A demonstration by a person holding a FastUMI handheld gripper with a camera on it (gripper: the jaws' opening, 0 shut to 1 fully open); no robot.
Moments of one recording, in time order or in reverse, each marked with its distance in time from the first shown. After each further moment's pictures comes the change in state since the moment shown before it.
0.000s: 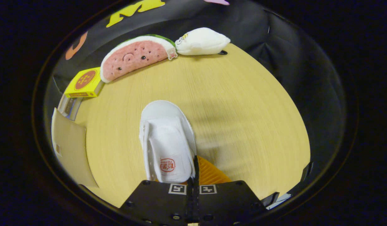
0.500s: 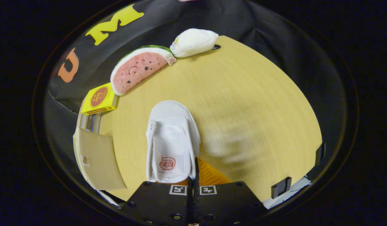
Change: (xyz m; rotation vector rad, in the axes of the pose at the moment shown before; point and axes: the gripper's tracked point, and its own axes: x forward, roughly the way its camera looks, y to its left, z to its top) arm -0.067 0.018 -0.012 0.121 0.056 0.151
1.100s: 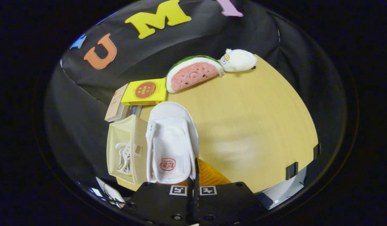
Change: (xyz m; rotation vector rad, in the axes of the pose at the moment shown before) arm -0.108 0.163 -0.050 -0.147 -0.023 0.093
